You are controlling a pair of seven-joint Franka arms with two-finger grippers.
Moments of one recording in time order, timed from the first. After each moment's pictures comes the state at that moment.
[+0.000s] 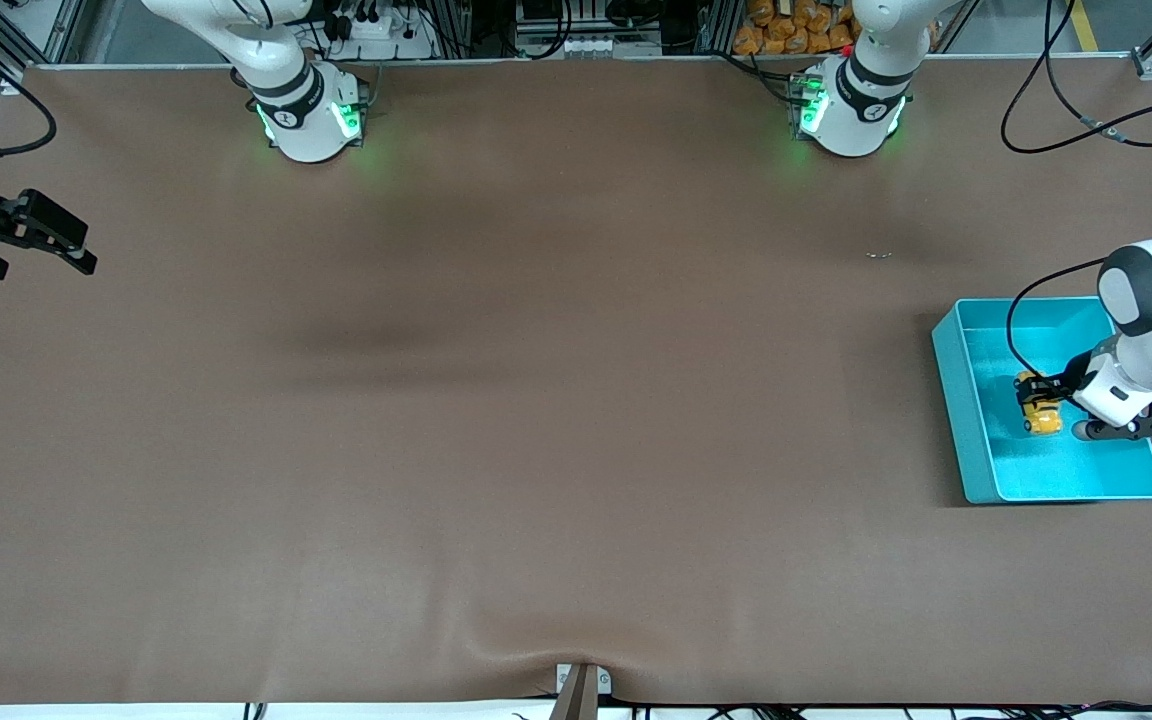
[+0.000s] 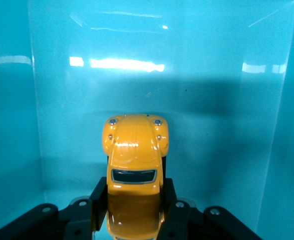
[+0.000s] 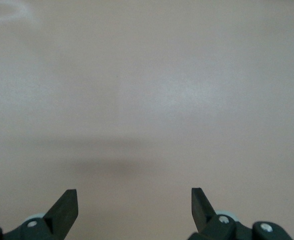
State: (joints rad) left arm 0.54 0.52 -0.21 -1.95 0.21 2.42 0.14; right arm -0.04 -0.10 -0.01 -1.70 0.03 1.68 -0.08
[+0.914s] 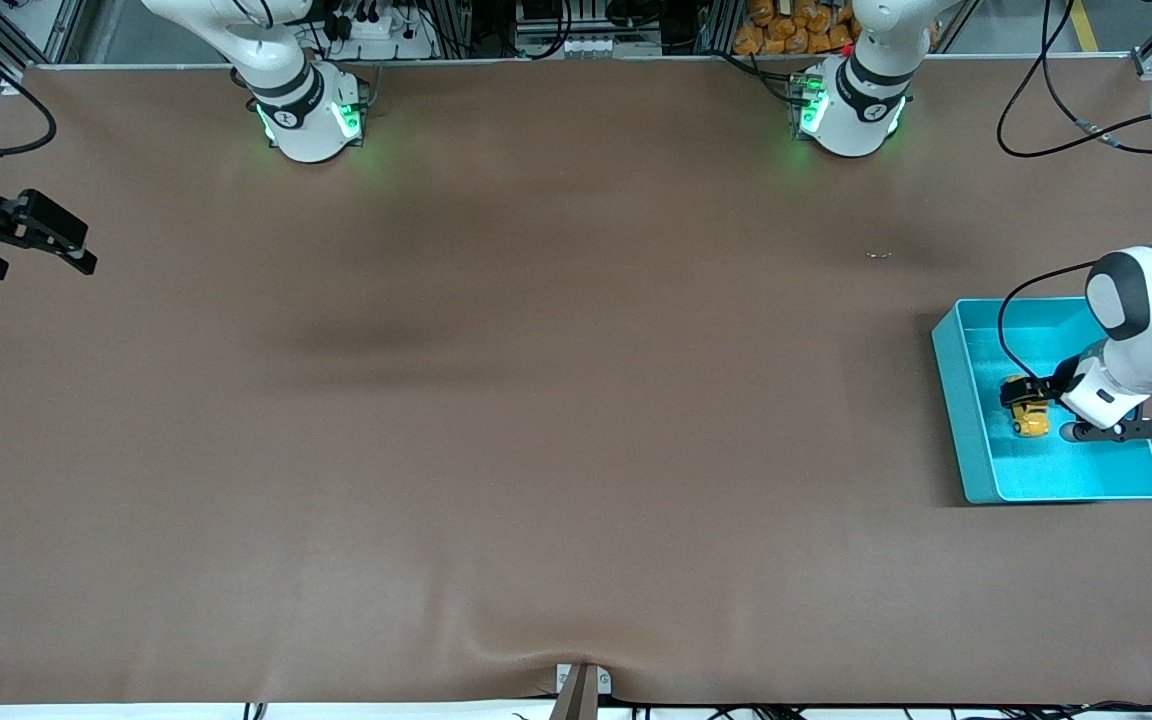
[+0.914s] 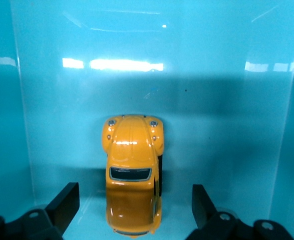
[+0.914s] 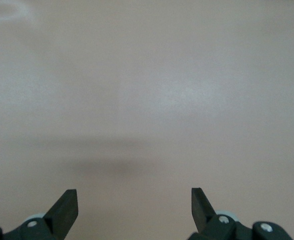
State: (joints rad) left arm 0.54 0.54 -0.22 -1.95 0.23 2.45 0.14; right arm -0.04 -0.10 -0.01 -1.70 0.03 1.68 -0.08
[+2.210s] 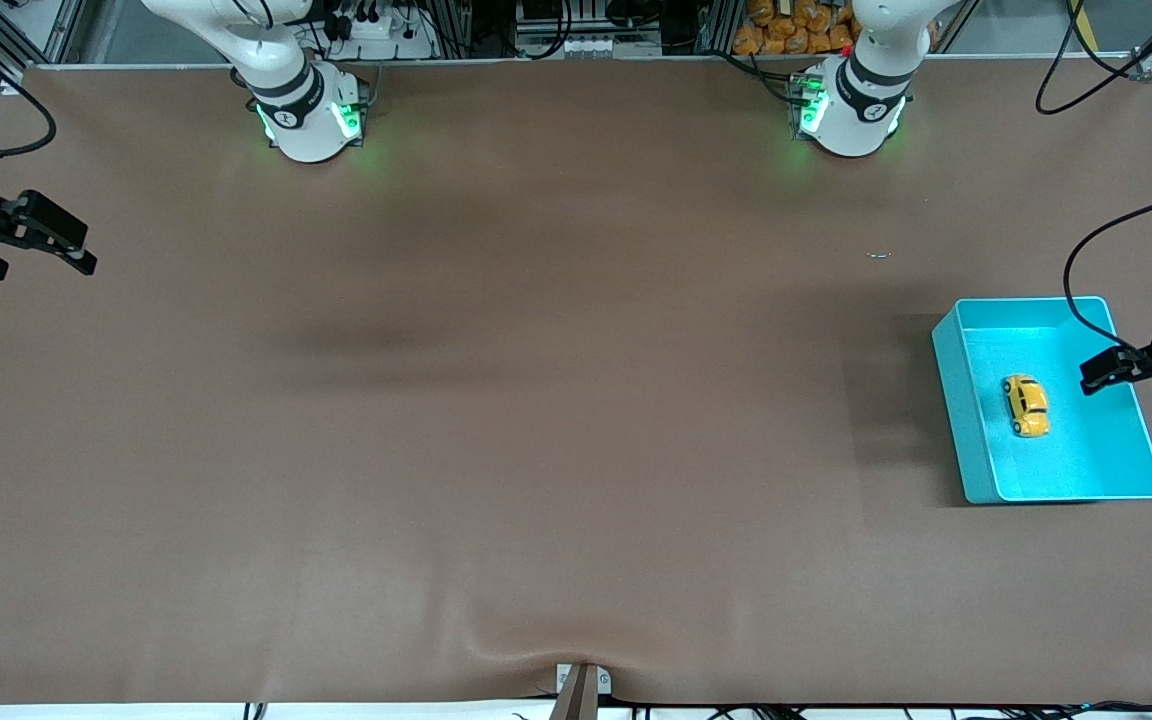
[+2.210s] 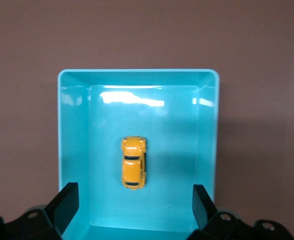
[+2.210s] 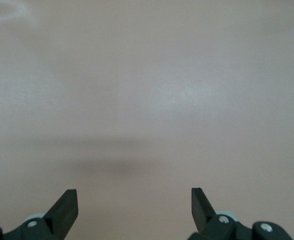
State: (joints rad) left arm 0.54 0.19 -0.32 -1.89 0.12 2.20 0.14; right arm -0.04 -0.10 -0.01 -1.70 0.03 1.68 -0.08
